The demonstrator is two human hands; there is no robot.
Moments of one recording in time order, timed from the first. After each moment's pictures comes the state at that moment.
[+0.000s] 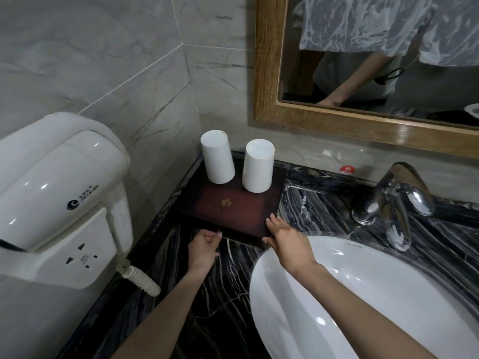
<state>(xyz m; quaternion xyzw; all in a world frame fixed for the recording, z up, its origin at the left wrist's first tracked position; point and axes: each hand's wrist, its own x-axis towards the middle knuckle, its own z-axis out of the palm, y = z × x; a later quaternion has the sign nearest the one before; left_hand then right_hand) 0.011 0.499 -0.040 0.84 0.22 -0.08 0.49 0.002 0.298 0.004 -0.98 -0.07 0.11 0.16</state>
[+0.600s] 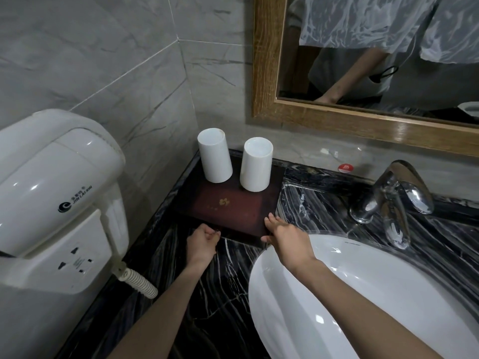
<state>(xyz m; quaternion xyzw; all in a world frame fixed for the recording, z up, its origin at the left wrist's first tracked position) 0.025 0.501 -0.041 0.86 0.19 -0.07 0.46 0.006 0.298 0.009 -0.98 -0.07 0.11 0.13</state>
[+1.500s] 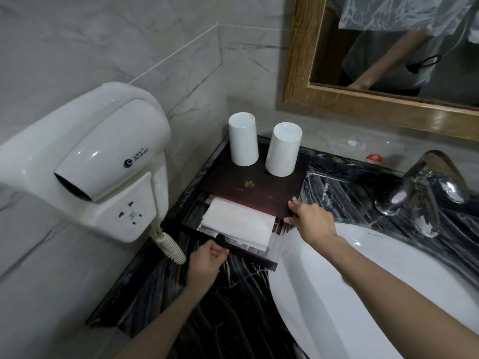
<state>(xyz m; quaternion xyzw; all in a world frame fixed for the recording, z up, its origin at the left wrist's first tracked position) -0.072 0.543 -0.044 0.86 0.18 -0.05 0.48 0.009 0.301 0.018 -0.99 -0.04 0.13 0.09</state>
